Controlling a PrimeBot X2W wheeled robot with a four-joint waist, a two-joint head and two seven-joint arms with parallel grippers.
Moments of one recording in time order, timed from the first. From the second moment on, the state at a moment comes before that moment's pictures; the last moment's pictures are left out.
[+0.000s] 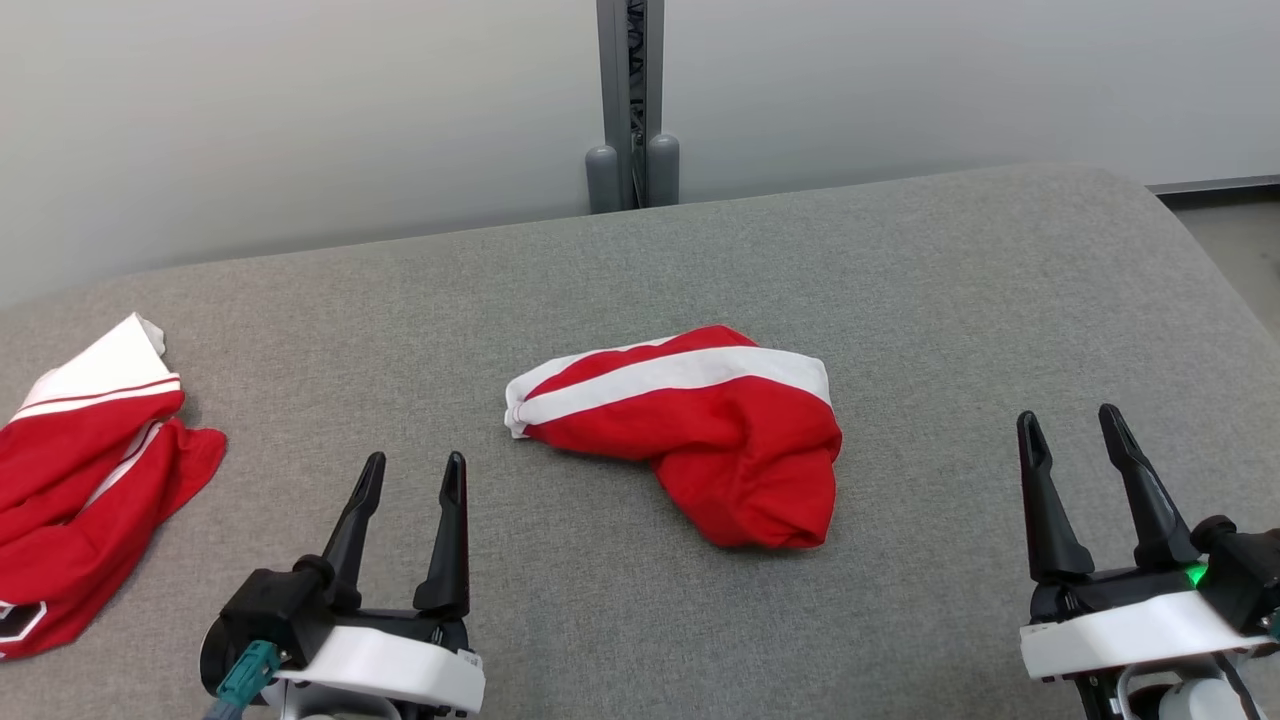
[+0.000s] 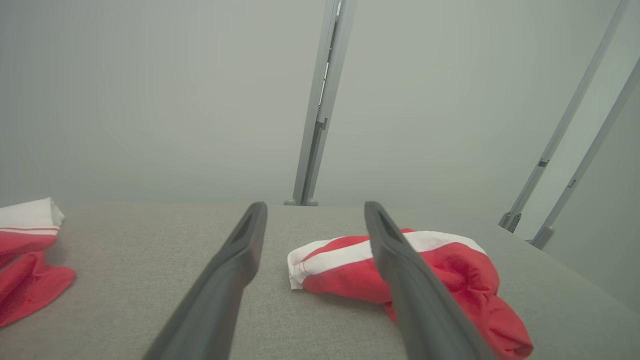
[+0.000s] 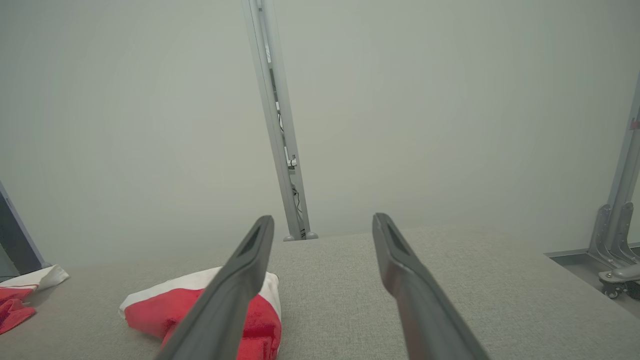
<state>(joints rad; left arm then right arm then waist) -0.04 0.10 -0.24 0.08 -0.40 0.06 -0.26 -0.05 -0.13 0.10 0.05 0.32 0.13 -0.26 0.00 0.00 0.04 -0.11</state>
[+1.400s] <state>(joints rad) -0.18 0.11 -0.27 0.21 -0.37 -0.02 -0.25 -0.43 -0.19 0.48 0.70 0.79 0.13 -0.26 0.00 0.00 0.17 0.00</state>
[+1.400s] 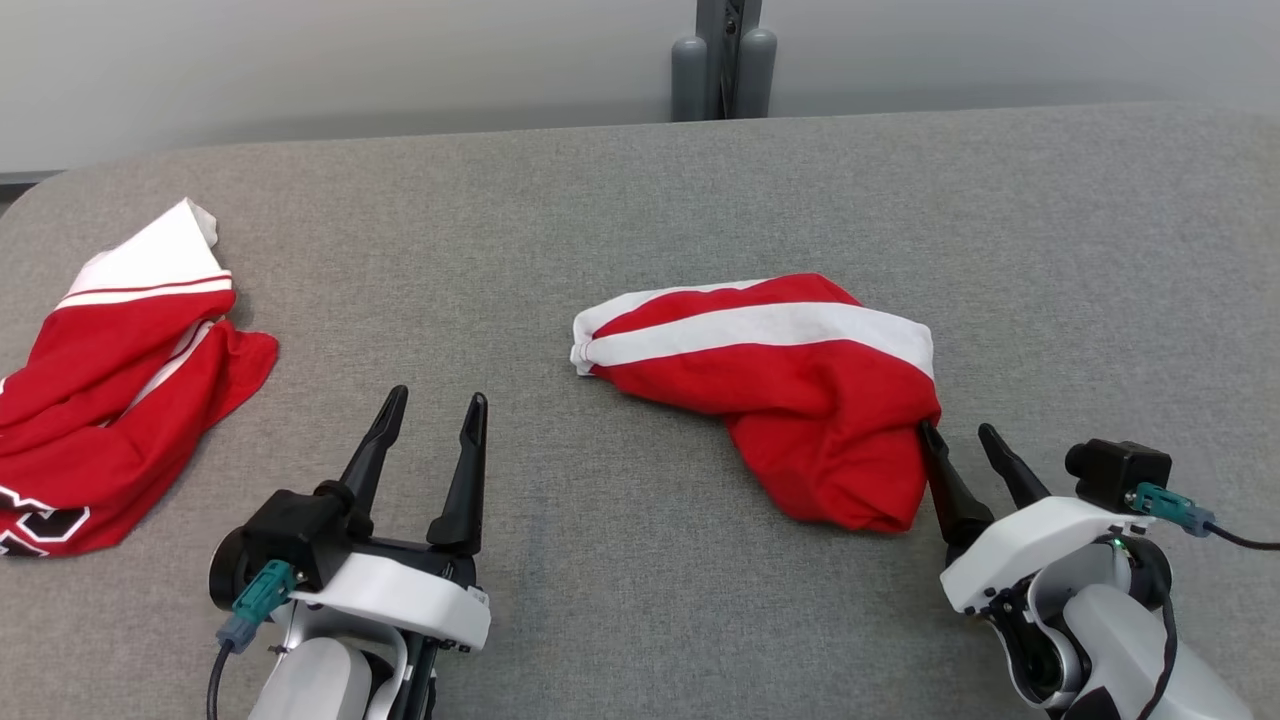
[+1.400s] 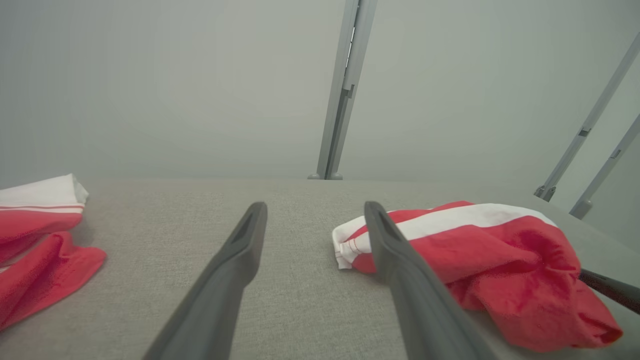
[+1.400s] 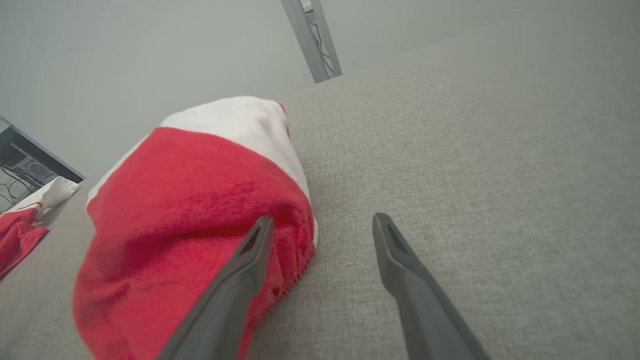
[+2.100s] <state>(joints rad) -0.18 0.12 -0.27 0.20 -0.39 -0.01 -0.25 -0.50 -0.23 0.51 0.73 0.84 0.13 -0.26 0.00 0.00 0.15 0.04</state>
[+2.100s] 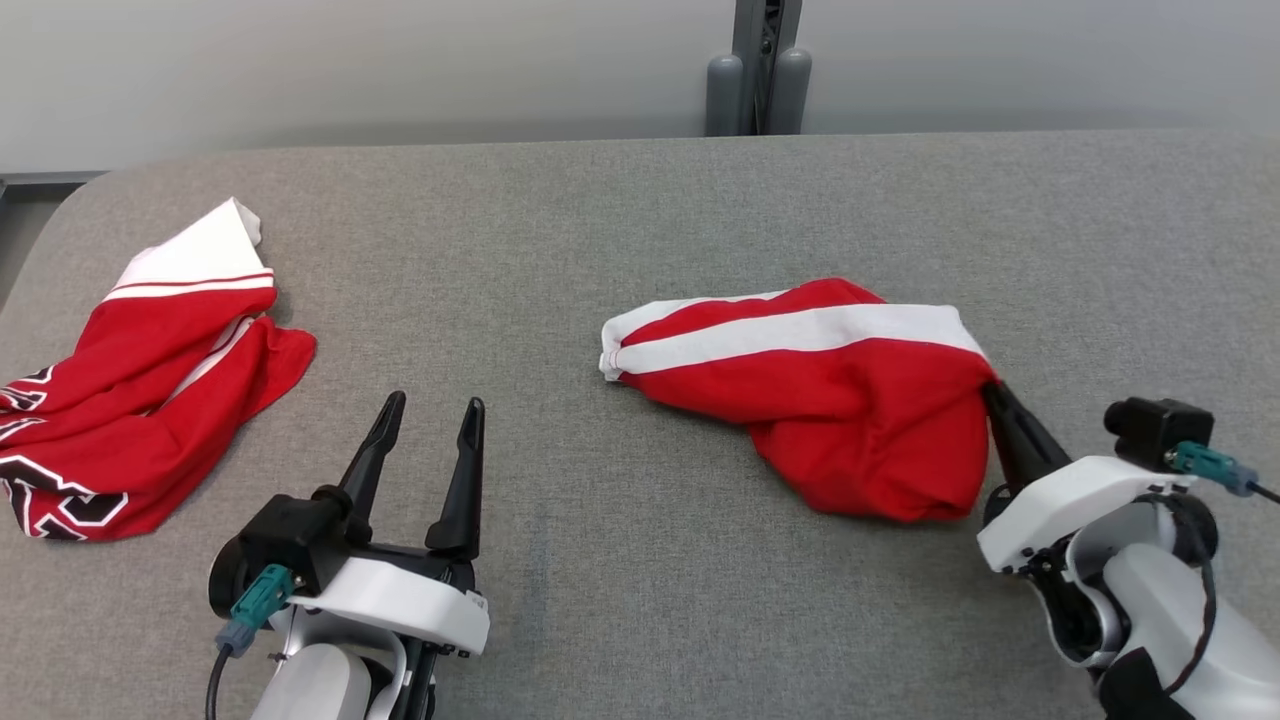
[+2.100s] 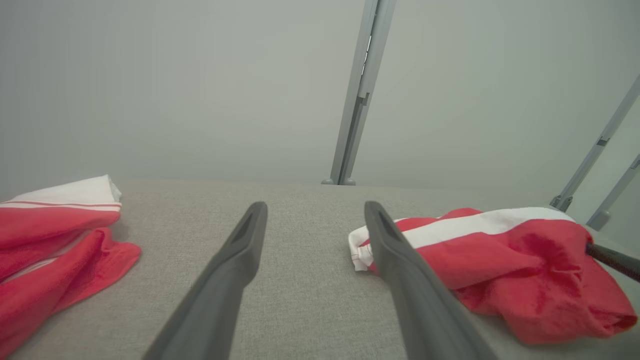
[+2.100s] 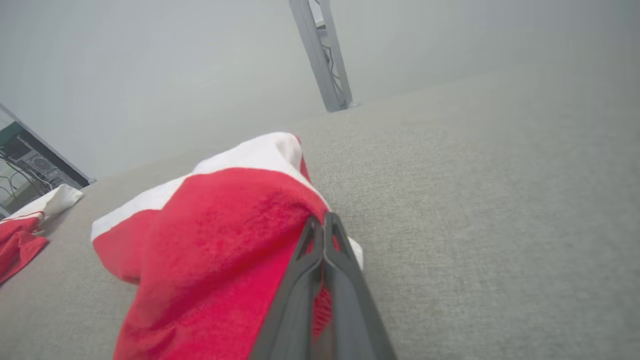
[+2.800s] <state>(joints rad) -0.17 0.11 -0.29 0.21 -0.40 -0.01 -0.26 -0.30 -0.22 0.18 0.56 0.11 0.13 -0.26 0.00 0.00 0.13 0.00</state>
